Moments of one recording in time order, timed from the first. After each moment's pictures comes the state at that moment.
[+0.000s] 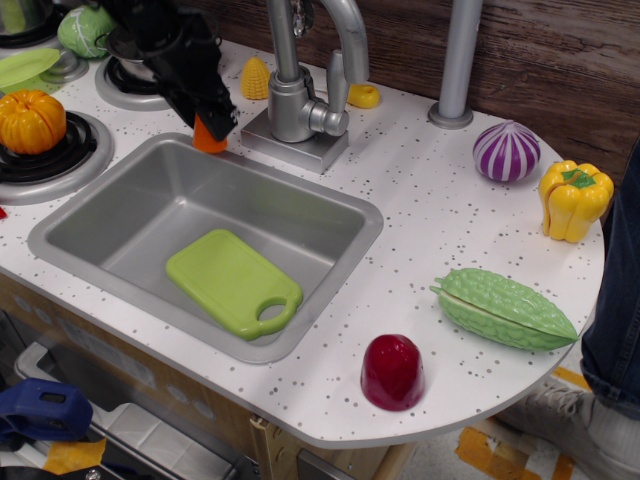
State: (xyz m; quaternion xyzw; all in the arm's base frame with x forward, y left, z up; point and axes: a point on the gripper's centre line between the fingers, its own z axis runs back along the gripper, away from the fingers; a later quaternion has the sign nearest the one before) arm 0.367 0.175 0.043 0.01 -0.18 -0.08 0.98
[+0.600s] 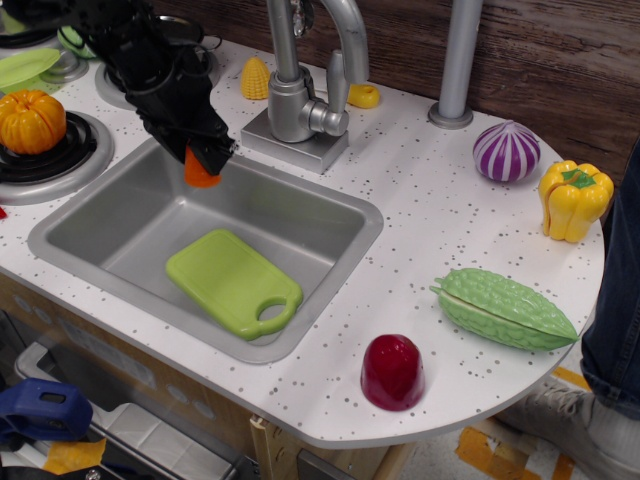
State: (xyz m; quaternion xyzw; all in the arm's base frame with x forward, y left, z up) arm 0.328 0.152 0.023 0.01 -0.21 -0.03 0.98
